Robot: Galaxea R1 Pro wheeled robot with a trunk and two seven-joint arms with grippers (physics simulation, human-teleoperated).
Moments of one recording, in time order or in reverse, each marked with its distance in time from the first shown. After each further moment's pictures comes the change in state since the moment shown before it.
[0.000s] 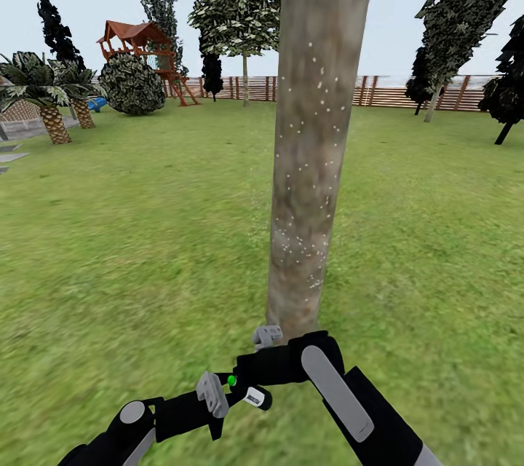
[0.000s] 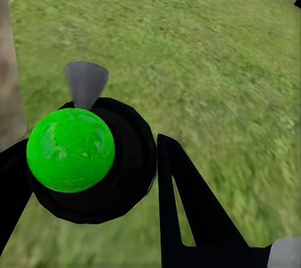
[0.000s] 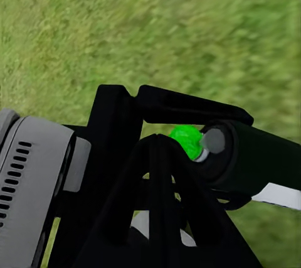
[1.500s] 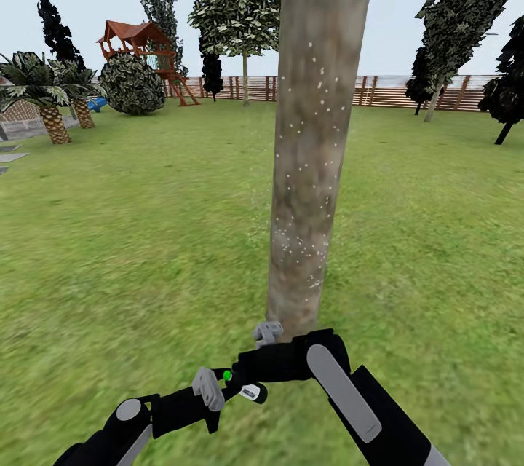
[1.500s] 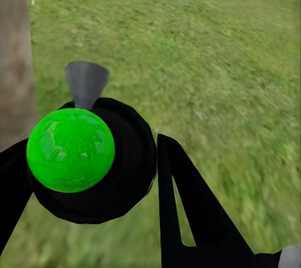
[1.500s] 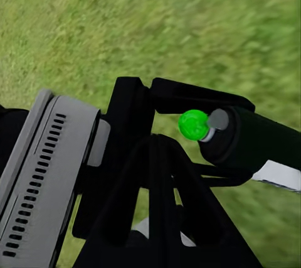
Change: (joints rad) left arm 0.000 0.000 0.036 0.008 -0.002 0.001 0.001; right arm 0.000 -0.024 -0.002 -0.045 0.002 0.000 0.052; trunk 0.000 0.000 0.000
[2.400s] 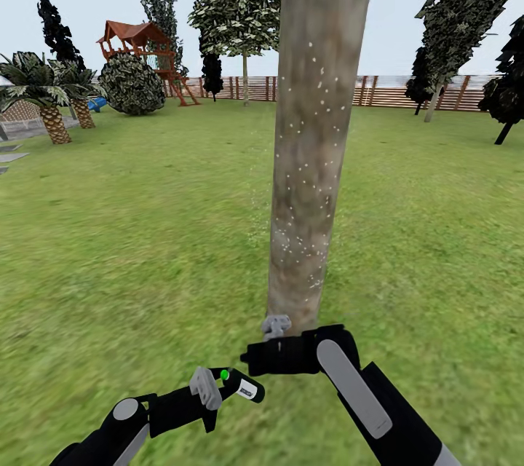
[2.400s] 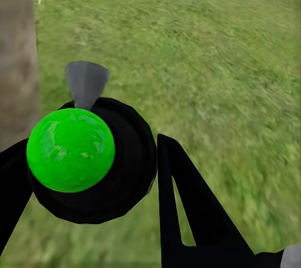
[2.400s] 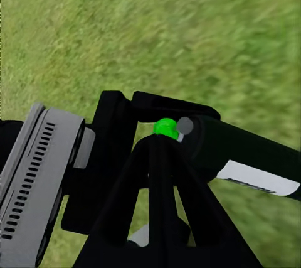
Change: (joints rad) left arm 0.000 0.012 0.002 -0.001 0.010 0.000 0.002; right arm 0.000 -0.026 -0.037 -0.036 -0.003 0.001 0.004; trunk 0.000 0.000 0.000
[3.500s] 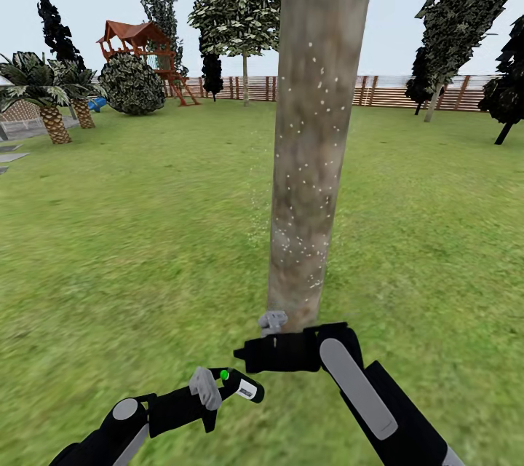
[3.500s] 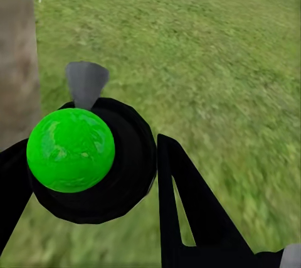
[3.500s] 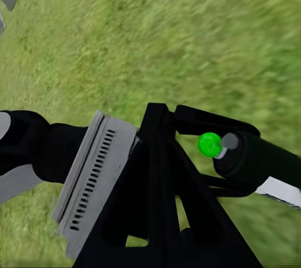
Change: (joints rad) left arm 0.000 0.002 0.000 -0.001 0.001 0.001 0.000; right arm 0.000 -0.007 -0.001 -0.053 -0.001 0.000 0.071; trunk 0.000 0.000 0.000
